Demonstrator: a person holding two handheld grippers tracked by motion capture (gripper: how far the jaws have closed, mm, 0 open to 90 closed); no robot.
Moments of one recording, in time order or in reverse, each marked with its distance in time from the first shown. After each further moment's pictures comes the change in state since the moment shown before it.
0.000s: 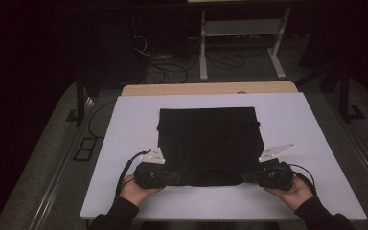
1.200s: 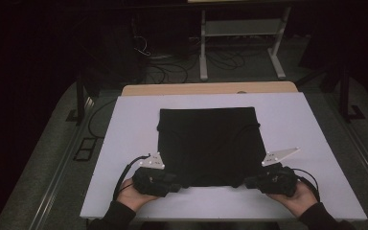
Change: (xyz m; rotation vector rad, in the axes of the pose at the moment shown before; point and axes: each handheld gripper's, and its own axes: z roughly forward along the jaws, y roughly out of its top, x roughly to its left) left arm -0.010 -0.007 -0.003 0.030 0.025 -0.002; right arm 0.008 -0.008 -0.008 0.003 0.020 0.034
